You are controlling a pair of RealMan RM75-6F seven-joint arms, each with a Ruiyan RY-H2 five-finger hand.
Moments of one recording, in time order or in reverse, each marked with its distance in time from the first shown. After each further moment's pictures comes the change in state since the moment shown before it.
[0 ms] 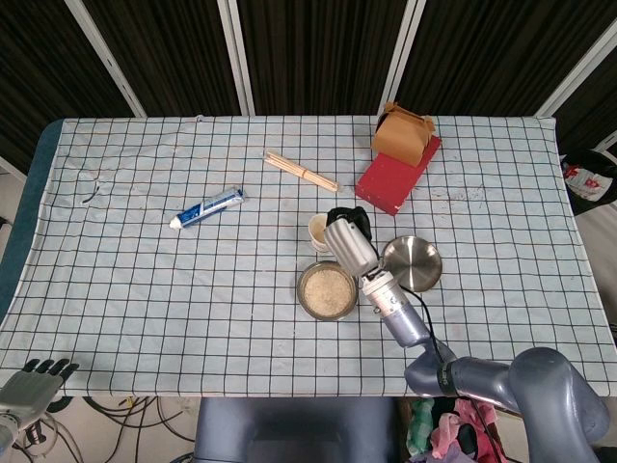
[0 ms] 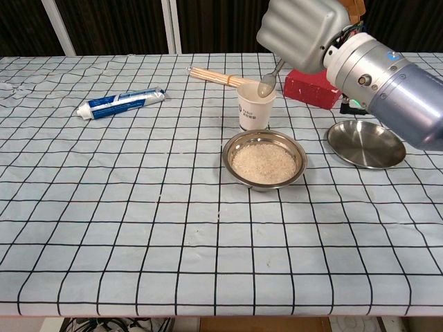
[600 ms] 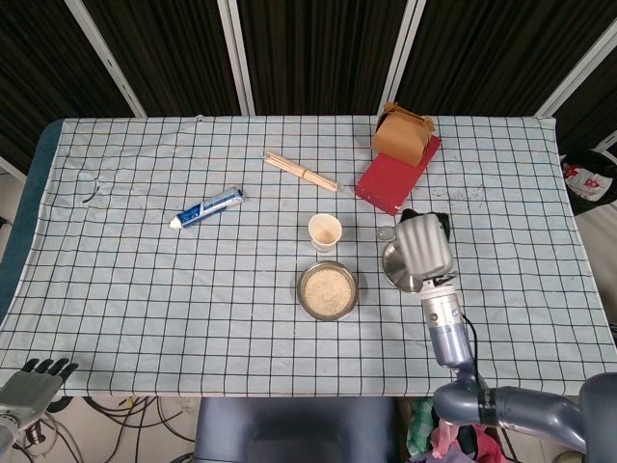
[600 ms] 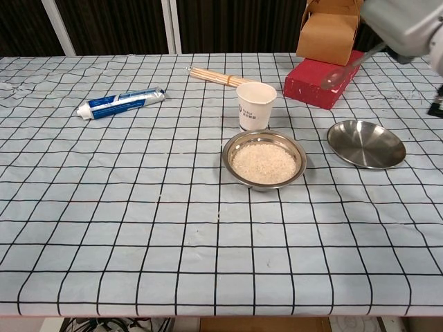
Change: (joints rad) left arm 0.006 -0.010 0.002 0.000 -0.001 0.019 0.015; right arm -0.233 0.170 0.080 -0.329 0.195 0.138 0.101
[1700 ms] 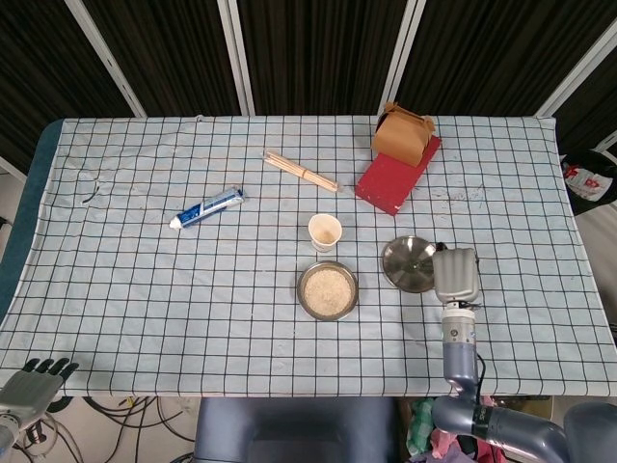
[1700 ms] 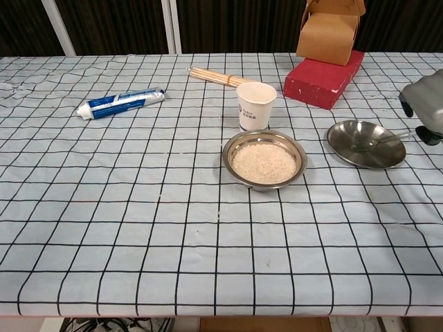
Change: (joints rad) left arm -0.001 -0.001 -0.002 -0.001 -0.004 -0.001 -0.003; right arm -0.148 -0.161 0.009 0.198 0.160 -0.047 0.232
